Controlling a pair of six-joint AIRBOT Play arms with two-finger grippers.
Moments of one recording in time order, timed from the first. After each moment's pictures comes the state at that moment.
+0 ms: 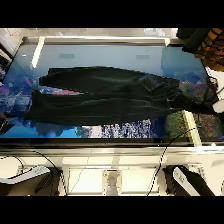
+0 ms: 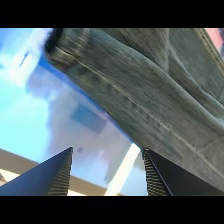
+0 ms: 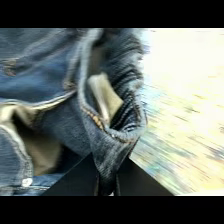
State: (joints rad) left arm 1.07 -1.26 0.97 0.91 -1.34 -0.99; right arm -0.39 -0.91 0.80 -1.38 0.92 1.38
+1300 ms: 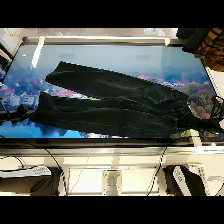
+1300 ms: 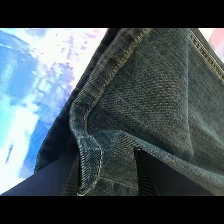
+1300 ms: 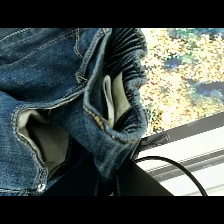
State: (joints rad) left arm 0.78 -1.46 0.97 0.84 -1.03 -0.91; right arm -0.53 -0.76 0.64 -1.42 1.08 1.38
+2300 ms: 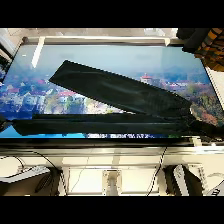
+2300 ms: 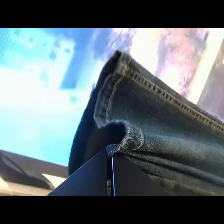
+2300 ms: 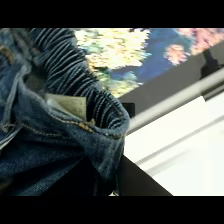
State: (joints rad) left arm 1.09 -1.30 1.01 0.97 -1.31 -0.81; right arm -0.80 -0.76 0.65 -1.59 1.10 1.33
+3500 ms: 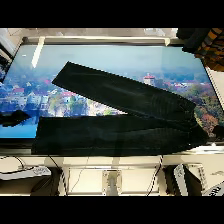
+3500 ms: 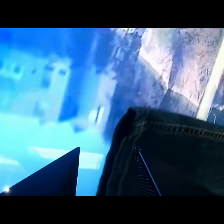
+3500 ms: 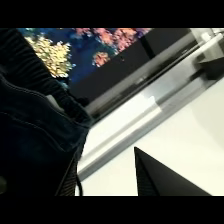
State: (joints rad) left arm 0.80 -1.43 1.01 1.04 -1.15 -0.84; right arm -0.86 -0.76 0.73 -1.68 1.12 1.32
